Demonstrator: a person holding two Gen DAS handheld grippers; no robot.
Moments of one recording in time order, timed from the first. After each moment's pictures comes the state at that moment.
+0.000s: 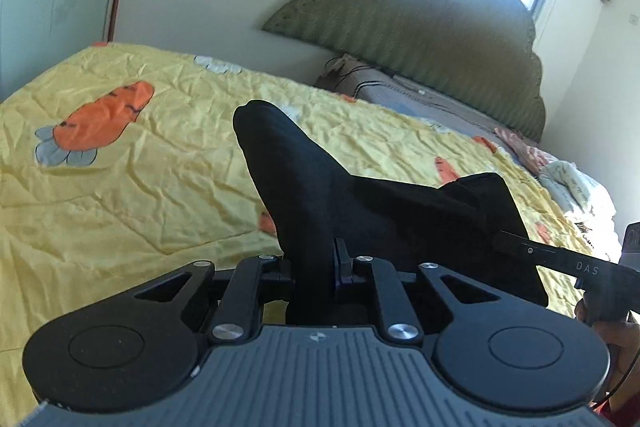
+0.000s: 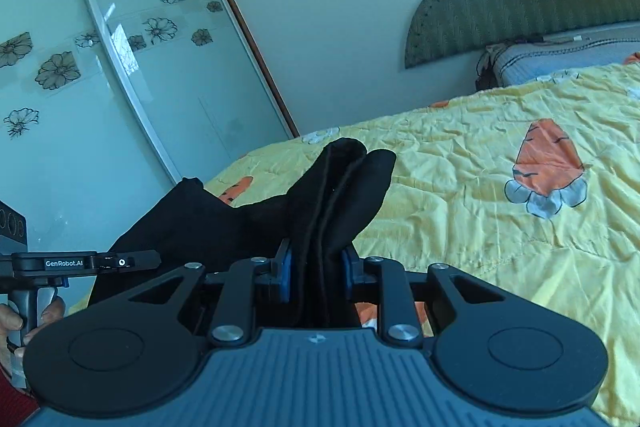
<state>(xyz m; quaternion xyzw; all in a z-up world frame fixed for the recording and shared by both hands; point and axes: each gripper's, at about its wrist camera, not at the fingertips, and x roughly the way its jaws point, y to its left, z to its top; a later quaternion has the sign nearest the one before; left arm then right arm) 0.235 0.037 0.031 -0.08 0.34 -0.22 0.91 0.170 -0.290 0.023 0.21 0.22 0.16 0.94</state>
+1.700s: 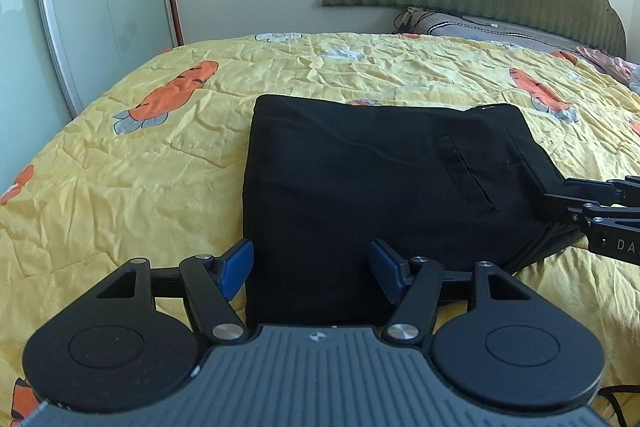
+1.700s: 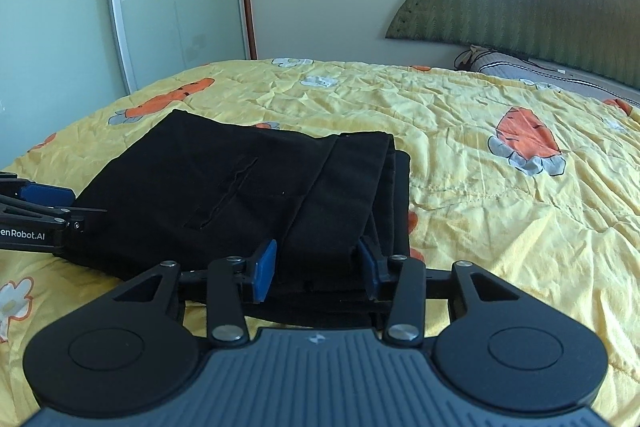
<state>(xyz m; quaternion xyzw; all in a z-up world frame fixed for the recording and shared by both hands) 0.158 -0.008 -0.007 0.08 0.34 -0.08 0.93 0.135 -0.223 -0.023 0.04 0.27 0.09 0.96</state>
